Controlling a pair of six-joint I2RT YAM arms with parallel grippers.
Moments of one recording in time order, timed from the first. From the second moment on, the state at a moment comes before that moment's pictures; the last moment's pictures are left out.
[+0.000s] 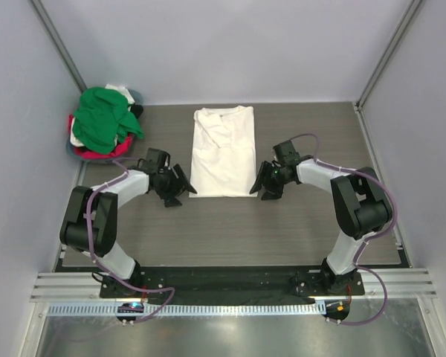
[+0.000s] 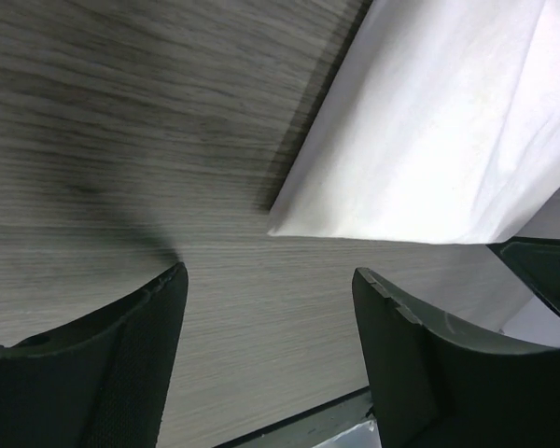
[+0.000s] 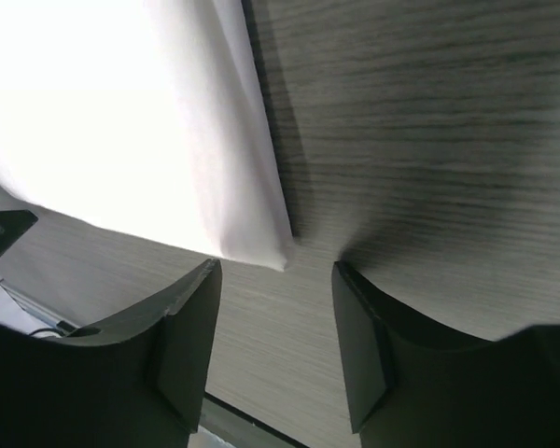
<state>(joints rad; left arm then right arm) -0.24 1.62 0.89 -0.39 0.31 -0.82 0.35 1.76 1.02 -0.38 -0.33 0.70</state>
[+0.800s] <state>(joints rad) -0.26 1.67 0.82 -0.16 0.31 -0.90 0.35 1.85 1.03 -0.29 -0.41 0.71</state>
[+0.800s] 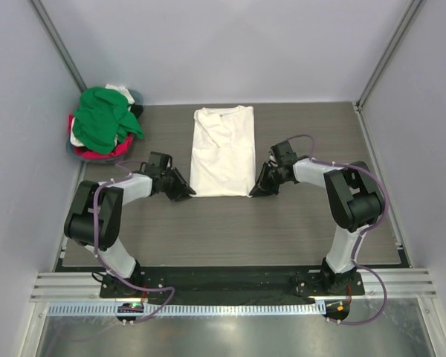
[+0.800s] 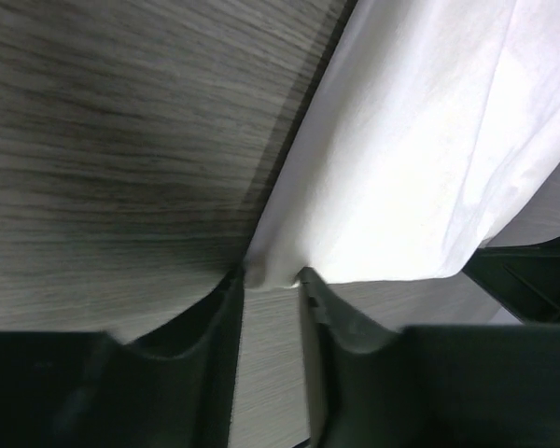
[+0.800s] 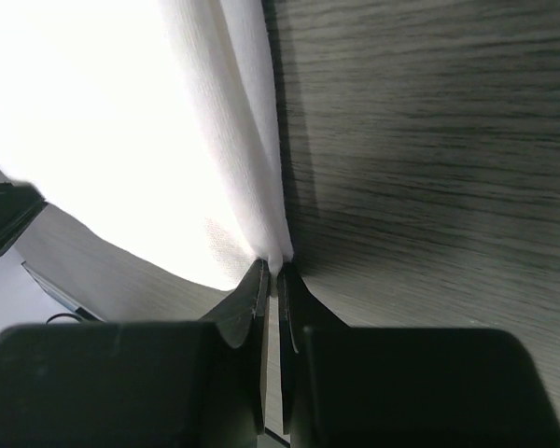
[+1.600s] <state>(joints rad) -0.41 1.35 0.71 -0.24 0.22 -0.92 0.36 1.56 0.87 -0.40 -0.36 0.67</state>
